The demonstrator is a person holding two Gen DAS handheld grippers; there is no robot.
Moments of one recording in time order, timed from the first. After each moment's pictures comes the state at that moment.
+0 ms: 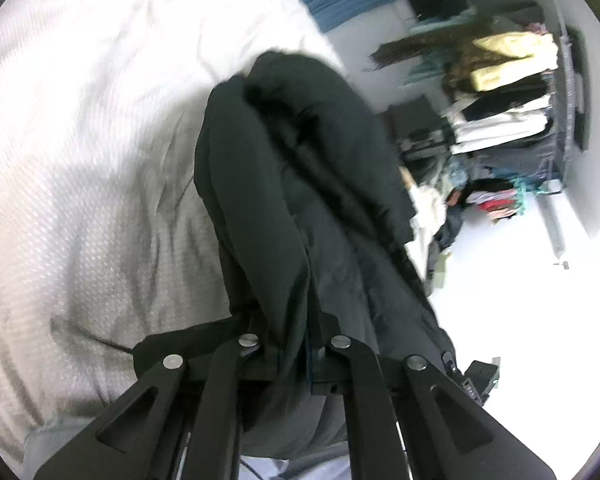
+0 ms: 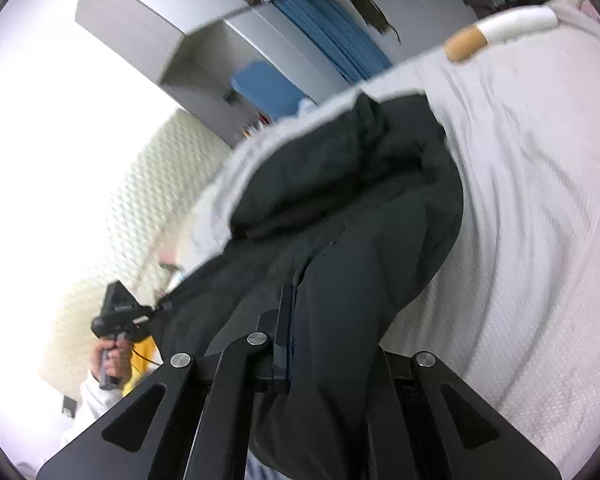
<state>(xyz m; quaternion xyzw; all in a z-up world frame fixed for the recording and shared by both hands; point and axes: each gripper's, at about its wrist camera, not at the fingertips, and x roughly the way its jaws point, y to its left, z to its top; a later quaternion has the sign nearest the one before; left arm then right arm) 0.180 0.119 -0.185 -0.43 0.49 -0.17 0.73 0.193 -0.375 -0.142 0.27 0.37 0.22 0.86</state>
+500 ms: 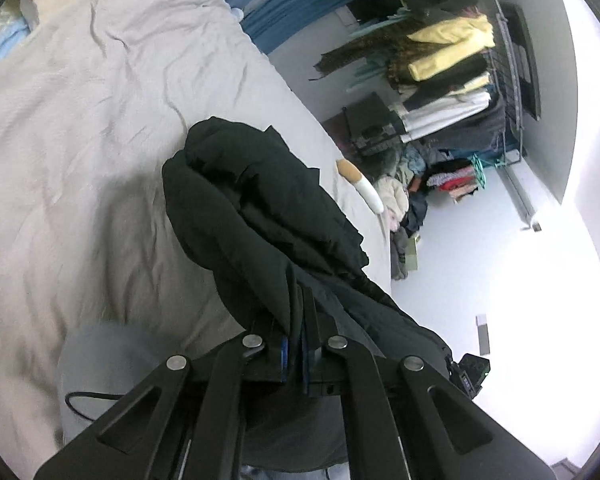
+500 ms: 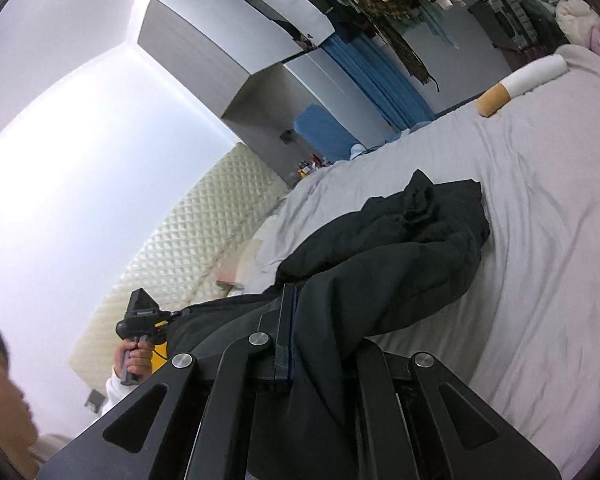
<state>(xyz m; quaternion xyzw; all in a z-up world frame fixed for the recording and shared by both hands) 0.057 0.171 -0.067 -0.40 0.46 -0.23 0.76 0.067 -0.369 -0.074 0.29 0.29 0.26 0.87</state>
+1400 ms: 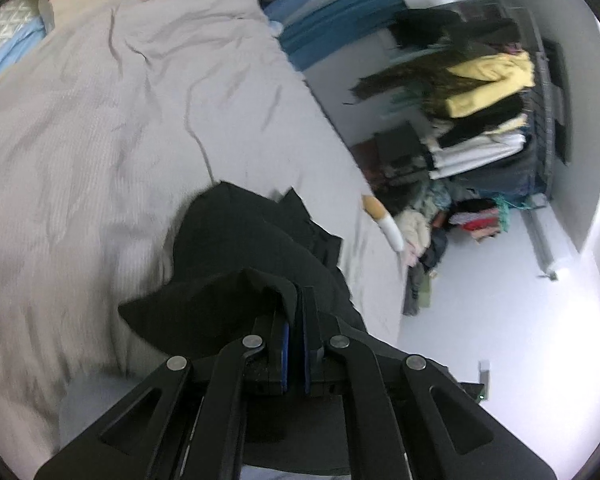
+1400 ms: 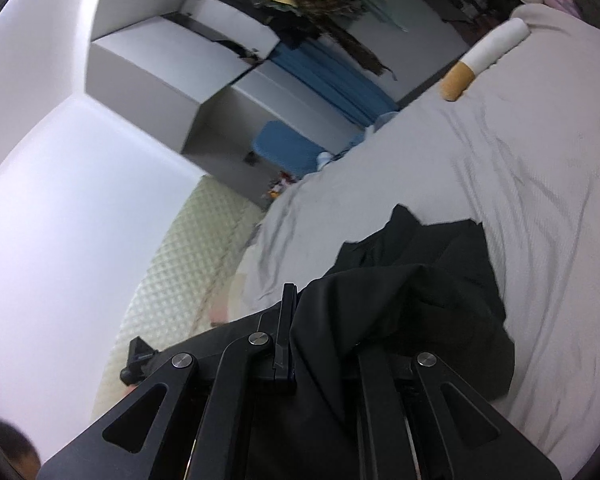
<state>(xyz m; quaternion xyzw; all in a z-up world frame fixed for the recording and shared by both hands) 0.152 0.188 -0.066 -0.44 0.47 -0.14 0.75 0.182 -0.397 -0.065 0.38 0.31 0.19 0.85</state>
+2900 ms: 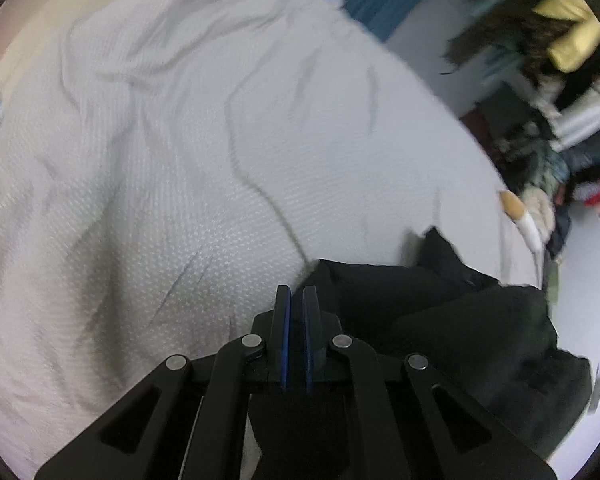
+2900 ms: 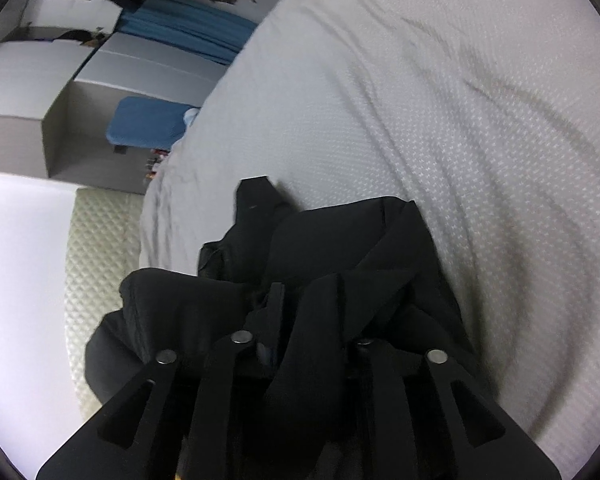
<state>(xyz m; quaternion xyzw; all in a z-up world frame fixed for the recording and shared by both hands) 0.354 0.142 -0.193 -0.26 0.54 -0.03 0.80 0.345 -0.433 -0.216 0.43 0.48 0.06 0.76</state>
